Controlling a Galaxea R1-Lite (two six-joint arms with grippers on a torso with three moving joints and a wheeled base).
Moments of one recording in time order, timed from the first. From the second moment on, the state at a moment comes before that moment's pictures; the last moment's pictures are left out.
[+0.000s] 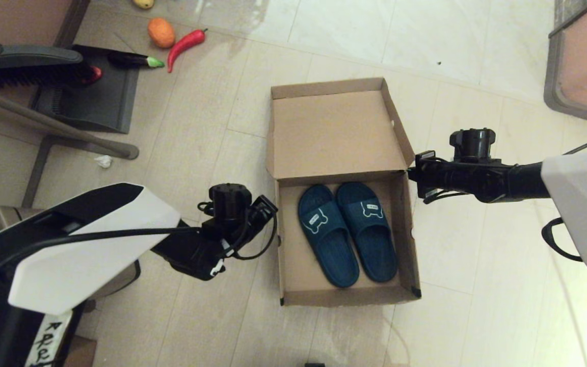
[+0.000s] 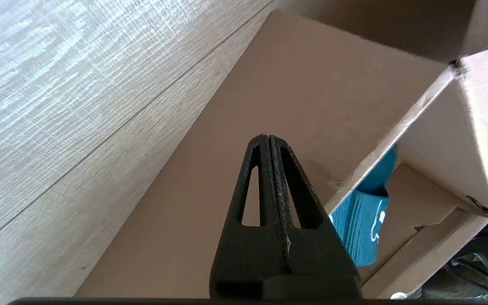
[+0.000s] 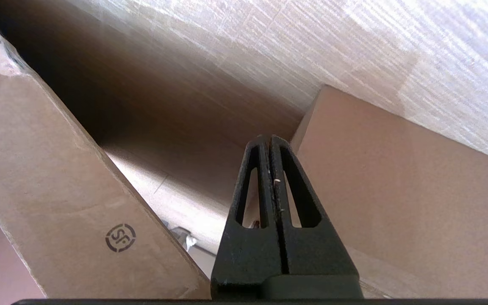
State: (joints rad) left arm -0.46 2.35 -1.29 -0.86 0.09 -0.90; right arm 0.02 2.39 -1.87 -0.25 0.39 1.39
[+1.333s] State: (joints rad) left arm -0.48 2.26 -0.99 -0.94 0.11 -0.91; right arm 0.06 2.23 -1.42 -0.40 0.54 1.27
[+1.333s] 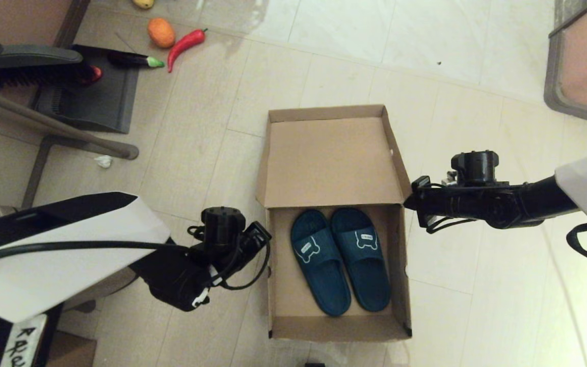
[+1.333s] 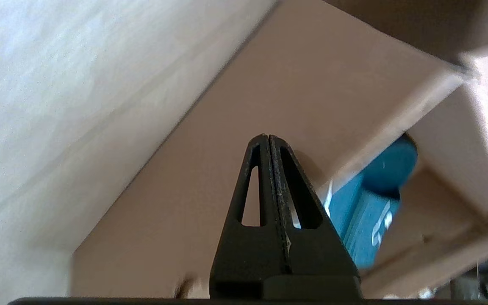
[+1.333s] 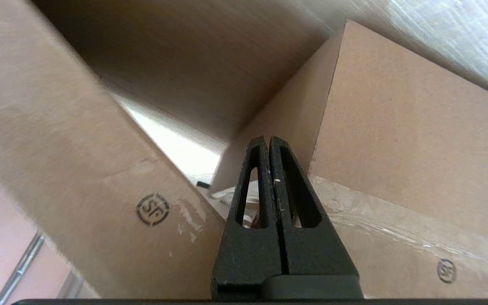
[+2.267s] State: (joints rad) left arm -0.43 2.16 -0.89 -1.04 0.11 -0.80; right arm 0.00 2.29 -1.65 -0.43 0.50 1.04
